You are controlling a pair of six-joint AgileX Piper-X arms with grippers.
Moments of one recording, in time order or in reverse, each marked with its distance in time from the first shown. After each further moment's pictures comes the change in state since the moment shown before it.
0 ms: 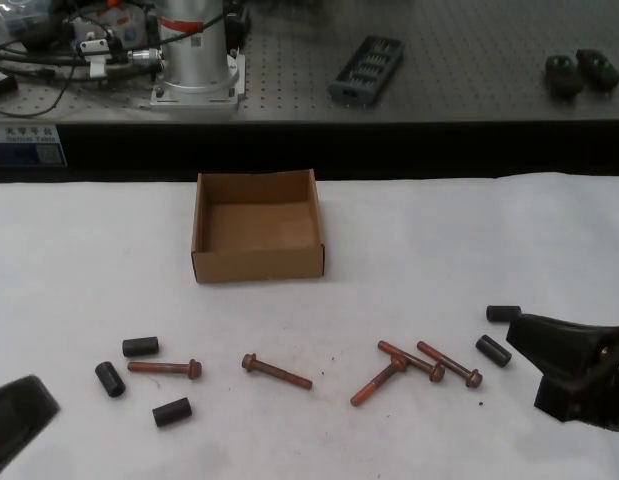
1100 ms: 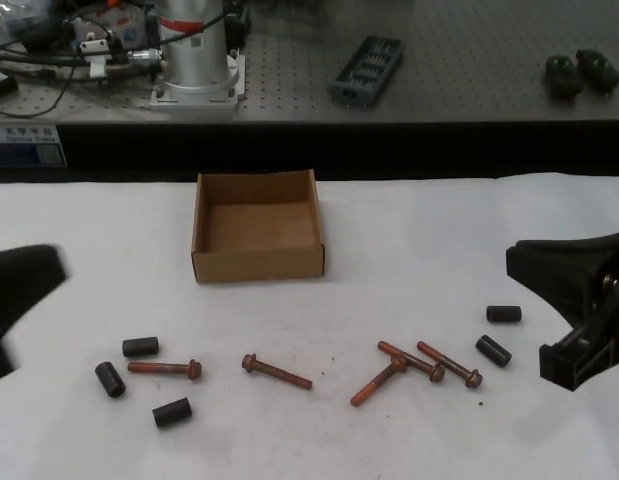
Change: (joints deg) left arm -8.8 41.5 -30.0 29.7 -16.9 65.8; right arm -0.3 0.1 -16.6 18.7 -2.4 -26.2
